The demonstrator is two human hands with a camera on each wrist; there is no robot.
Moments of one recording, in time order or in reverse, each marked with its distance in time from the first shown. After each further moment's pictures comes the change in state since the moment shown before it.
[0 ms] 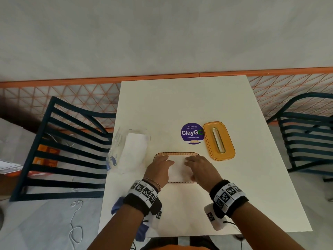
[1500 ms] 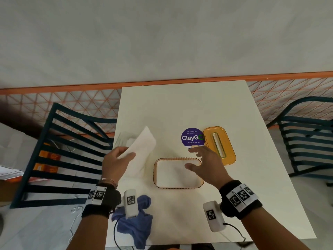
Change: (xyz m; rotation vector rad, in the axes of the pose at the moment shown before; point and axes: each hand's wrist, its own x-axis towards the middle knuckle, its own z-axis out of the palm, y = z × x) left_hand -0.035 -0.078 -0.086 -0.838 0.526 -0.488; right_hand -0.001 0.004 -0.045 0.557 0.277 0.250
